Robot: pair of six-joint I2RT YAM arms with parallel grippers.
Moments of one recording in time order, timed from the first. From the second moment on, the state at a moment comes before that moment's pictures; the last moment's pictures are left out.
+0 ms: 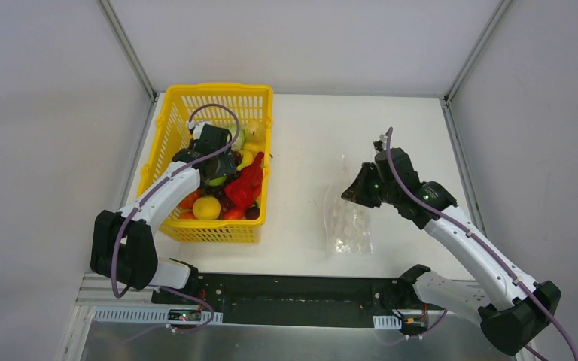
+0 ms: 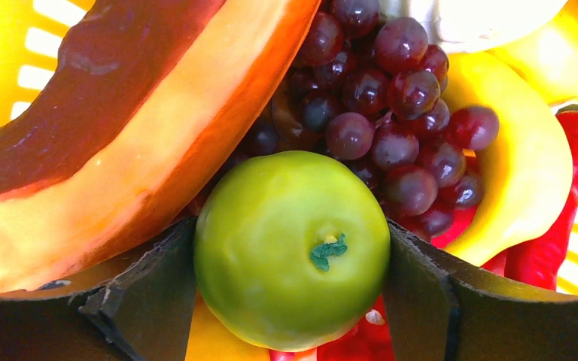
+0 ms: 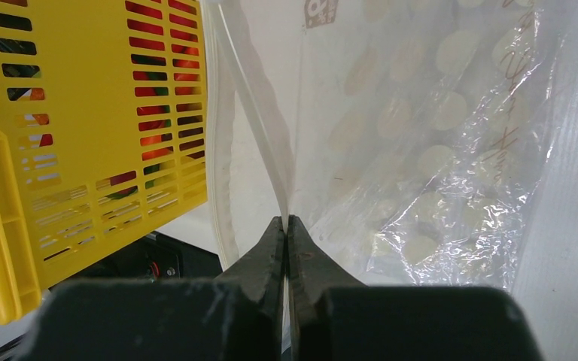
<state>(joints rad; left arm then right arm) -0.31 1.38 1.01 -0.58 -0.44 -0.54 0.60 0.99 0.97 -0.73 -0.06 0.77</state>
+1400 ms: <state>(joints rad) -0.37 0.87 0.98 -0.49 0.09 -0.53 0.60 0.95 0.95 -0.70 -0.06 0.80</state>
